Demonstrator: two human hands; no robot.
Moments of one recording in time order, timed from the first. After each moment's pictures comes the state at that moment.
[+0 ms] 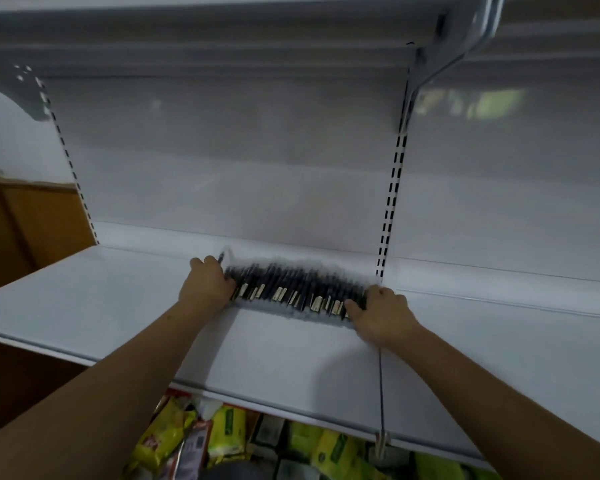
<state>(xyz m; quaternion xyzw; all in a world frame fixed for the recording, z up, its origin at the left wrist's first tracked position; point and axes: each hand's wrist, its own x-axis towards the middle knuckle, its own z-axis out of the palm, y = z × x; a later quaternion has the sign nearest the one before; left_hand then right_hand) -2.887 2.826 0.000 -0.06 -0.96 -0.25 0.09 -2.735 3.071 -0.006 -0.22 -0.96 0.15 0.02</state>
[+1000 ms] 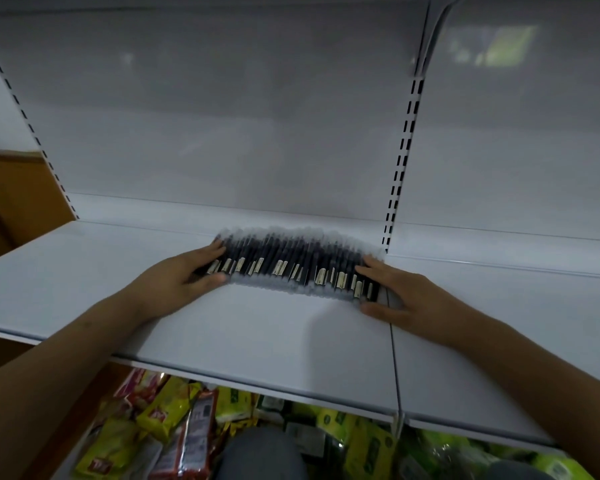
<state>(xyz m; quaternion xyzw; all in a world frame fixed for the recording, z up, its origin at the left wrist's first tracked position) -2.901 2.752 -0.018 -0.36 -0.91 -0.21 0.01 -2.701 3.110 -0.014 0.04 -0.97 0.22 0.06</state>
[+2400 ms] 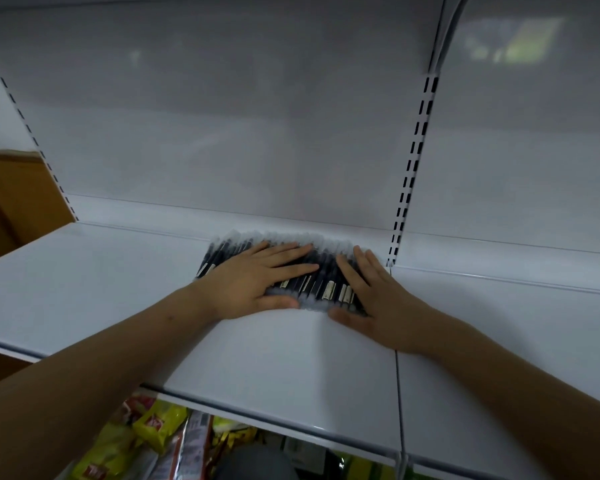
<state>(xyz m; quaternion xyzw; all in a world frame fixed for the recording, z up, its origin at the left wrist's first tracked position) -2.896 2.855 -0.013 -0.59 -0.80 -0.02 0.09 -2.749 3.094 -0.027 0.04 -0.99 0.10 0.01</state>
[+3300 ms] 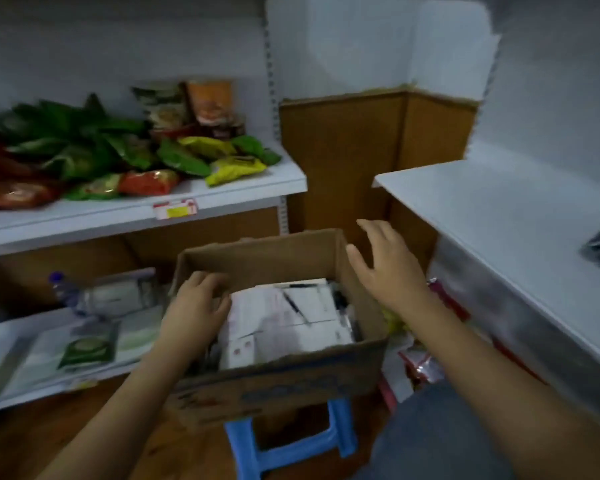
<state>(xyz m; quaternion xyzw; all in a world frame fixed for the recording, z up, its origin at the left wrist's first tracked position) -2.466 2.431 -0.060 0.32 -0.92 -0.13 0.18 -2.690 2.656 -0.023 0.42 -0.85 0.30 0.12</state>
